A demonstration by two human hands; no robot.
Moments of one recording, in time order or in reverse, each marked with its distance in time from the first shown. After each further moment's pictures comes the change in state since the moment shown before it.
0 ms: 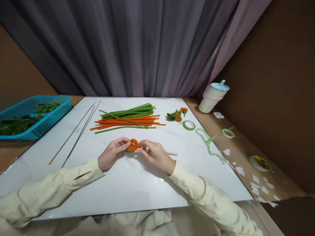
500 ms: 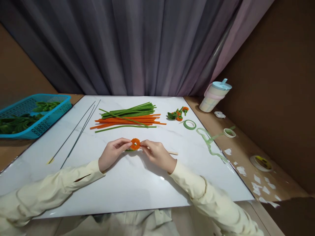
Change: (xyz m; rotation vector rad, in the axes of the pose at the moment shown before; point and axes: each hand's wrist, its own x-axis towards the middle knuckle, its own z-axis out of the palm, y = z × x) left_hand -0.001 -0.004 -0.002 0.322 0.049 0.206; right_hand -0.002 0.007 0.000 -0.004 -0.008 -0.073
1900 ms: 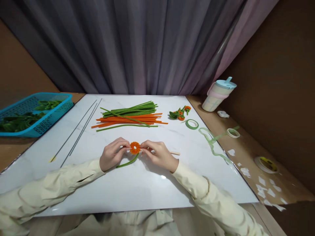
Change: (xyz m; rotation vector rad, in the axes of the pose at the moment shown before) left_hand -0.003 -0.006 -0.009 0.507 -0.009 0.835; right_hand 0.001 -0.004 -0.004 0.180 -0.065 0.059
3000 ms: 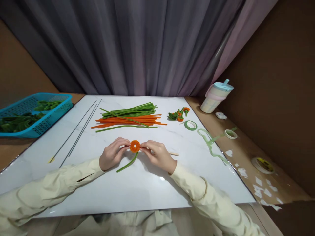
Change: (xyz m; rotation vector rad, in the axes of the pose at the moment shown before) left_hand -0.001 -0.007 0.001 0.027 -0.020 0.067; right_hand 0.000 0.001 0.002 -0.222 0.118 -0.148
